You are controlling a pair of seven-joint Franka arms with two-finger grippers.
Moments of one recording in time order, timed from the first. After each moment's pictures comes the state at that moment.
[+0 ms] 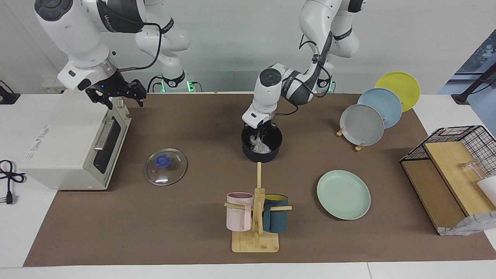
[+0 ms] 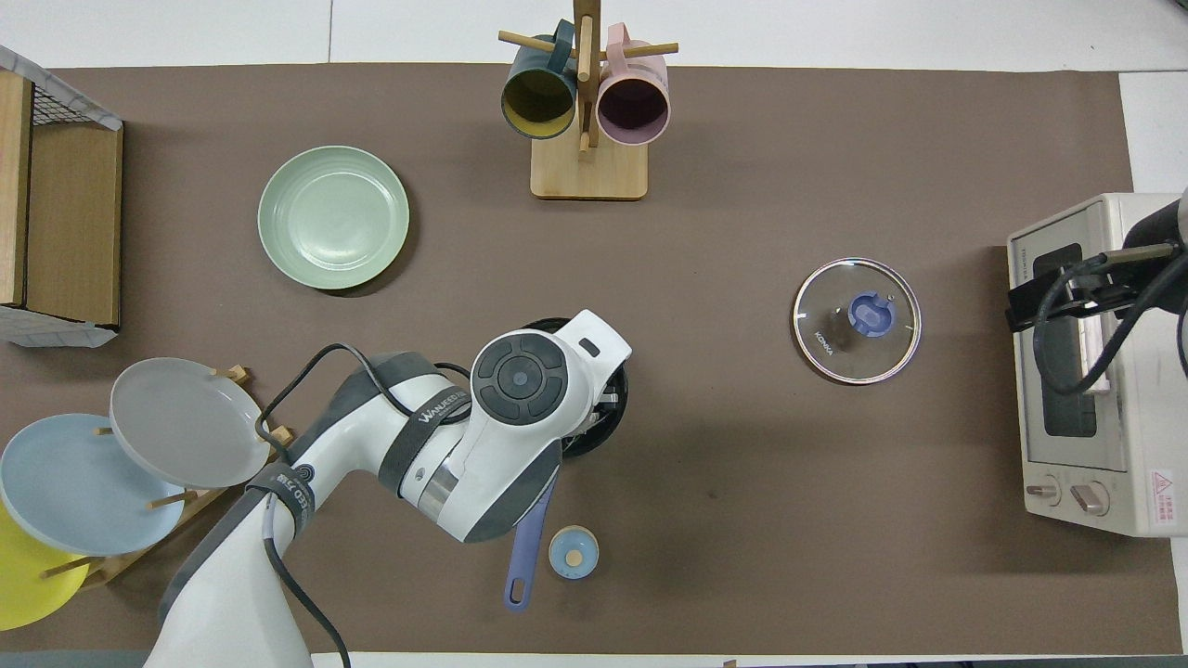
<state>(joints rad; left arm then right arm) -0.64 0.23 -0.13 -1.98 -0.06 2.21 -0.67 0.05 0.02 -0.05 -1.58 -0.02 1.45 -0.09</state>
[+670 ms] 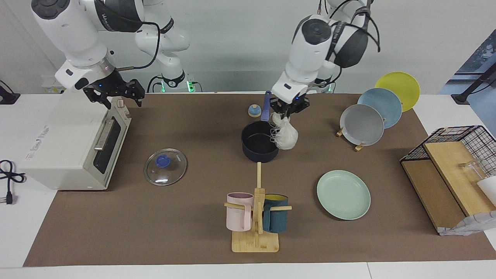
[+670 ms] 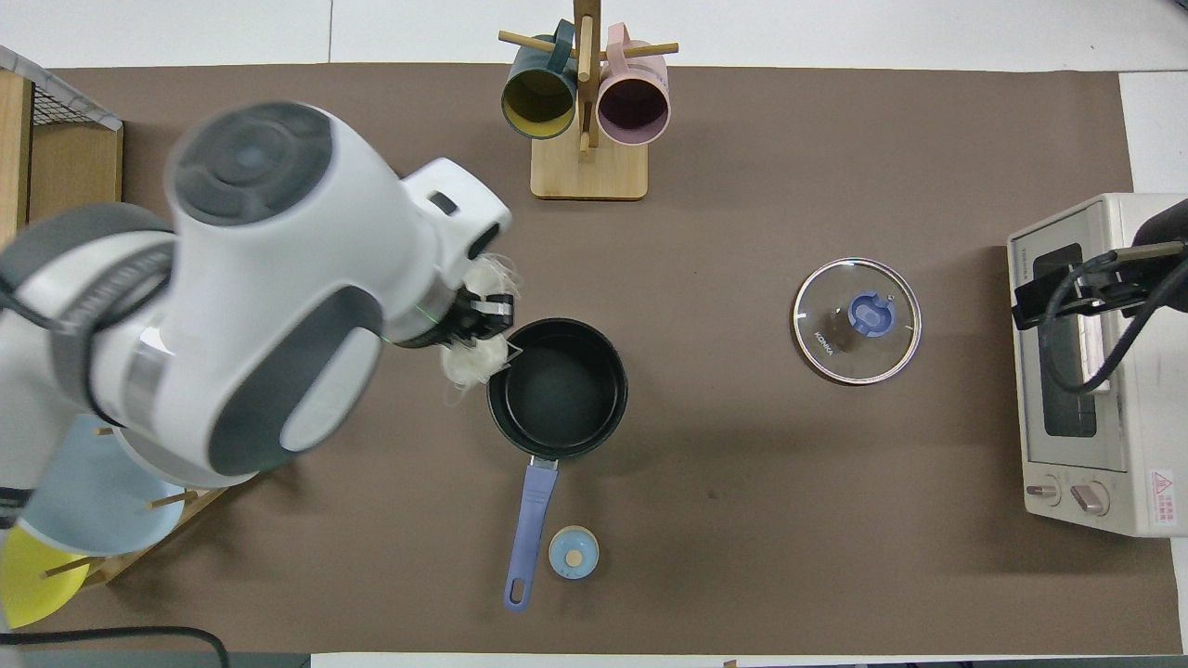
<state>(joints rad) -0.39 0.14 -0.10 -1.55 -0.11 1.65 -0.45 0.04 0.02 -0.05 -1.57 -0.02 1.45 -0.09</state>
